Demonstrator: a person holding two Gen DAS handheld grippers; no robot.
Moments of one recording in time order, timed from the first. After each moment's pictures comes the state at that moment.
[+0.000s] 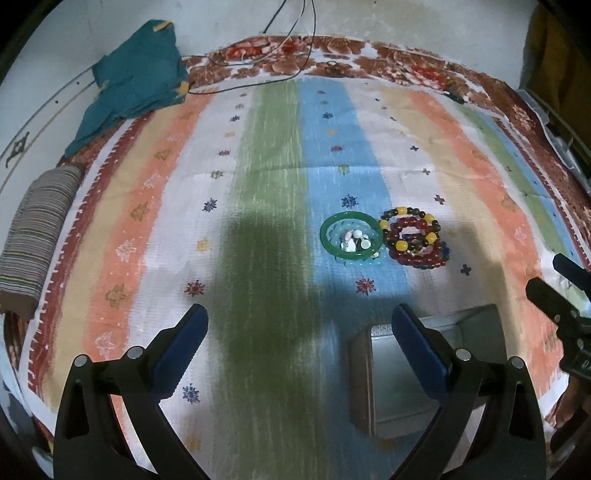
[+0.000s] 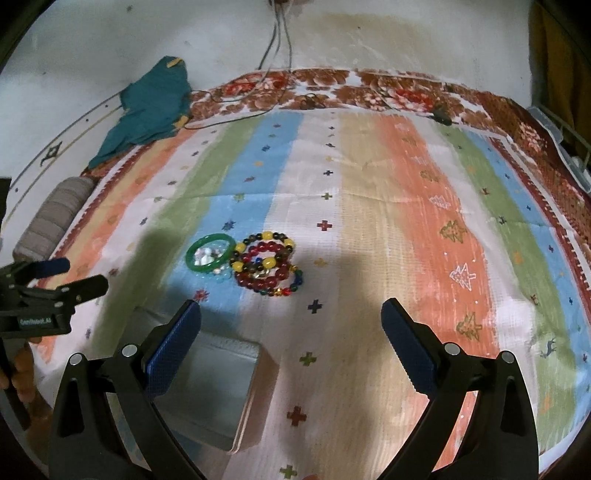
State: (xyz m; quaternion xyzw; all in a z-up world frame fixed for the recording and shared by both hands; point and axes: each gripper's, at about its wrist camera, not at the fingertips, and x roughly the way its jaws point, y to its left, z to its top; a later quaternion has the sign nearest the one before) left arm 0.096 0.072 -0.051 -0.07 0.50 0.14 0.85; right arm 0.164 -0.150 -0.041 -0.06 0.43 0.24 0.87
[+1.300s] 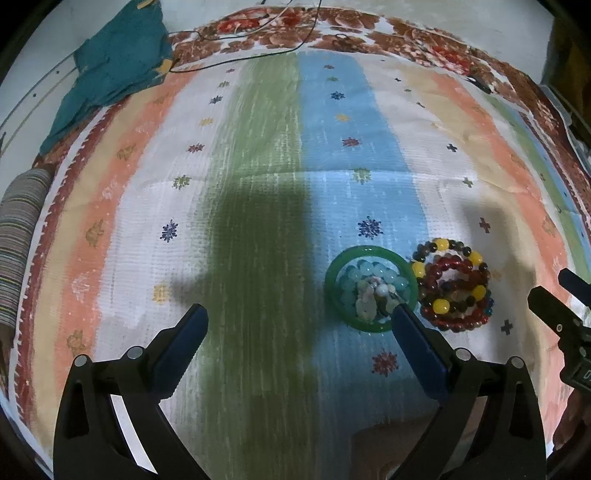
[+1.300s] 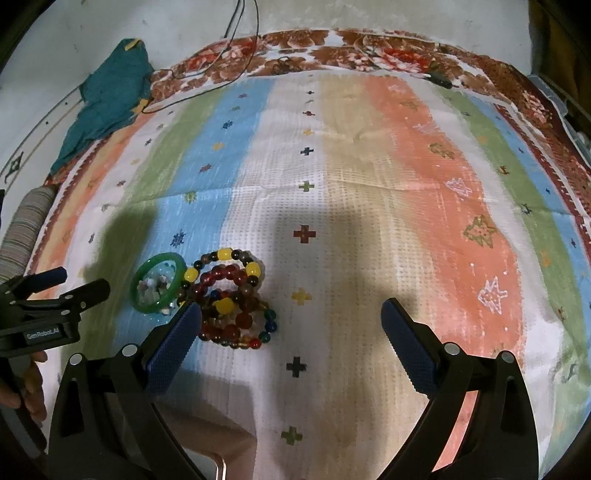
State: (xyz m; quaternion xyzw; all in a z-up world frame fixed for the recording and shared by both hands) left arm 0.190 0.098 -0.104 -0.09 0.54 0.14 0.83; right arm 0.249 -0.116 -0.089 -0.06 0.50 0.20 0.84
